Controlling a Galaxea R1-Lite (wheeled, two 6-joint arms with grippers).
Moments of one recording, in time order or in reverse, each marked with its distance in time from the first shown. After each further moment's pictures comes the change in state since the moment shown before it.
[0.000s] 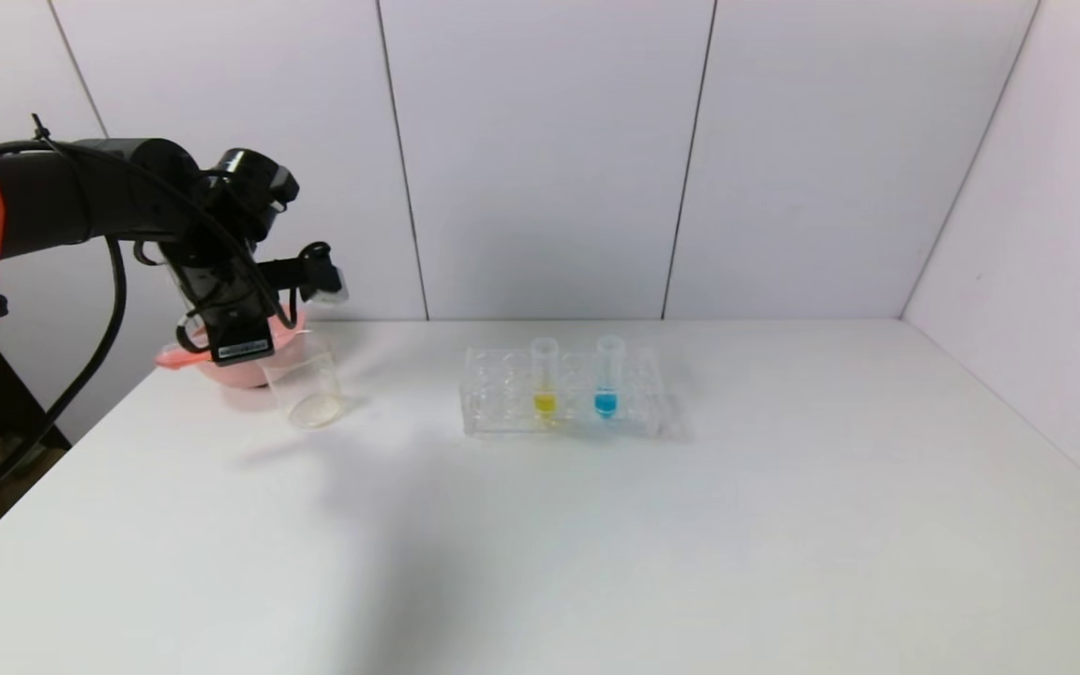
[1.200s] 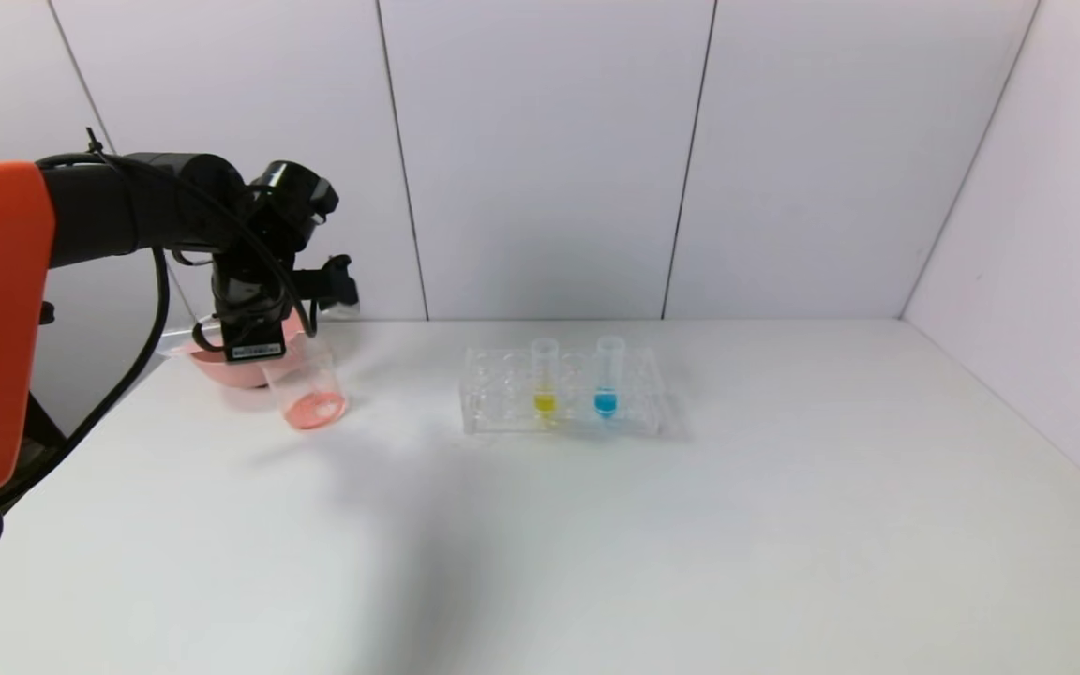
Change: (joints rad) left arm -0.070 0.028 0.000 -0.025 0.227 0.003; right arm 0.000 0.000 0.000 0.000 0.000 0.000
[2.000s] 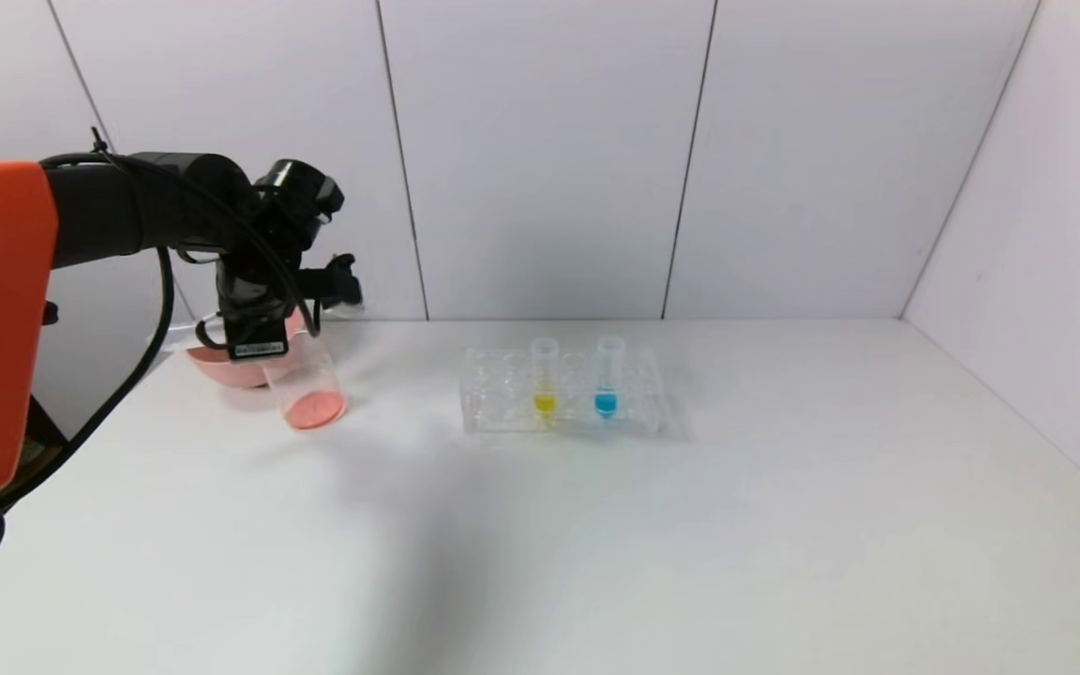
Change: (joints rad) left arm -0.010 -0.007 0.003 -0.009 0.023 0.004; right arm 0.000 0.000 0.000 0.000 0.000 0.000
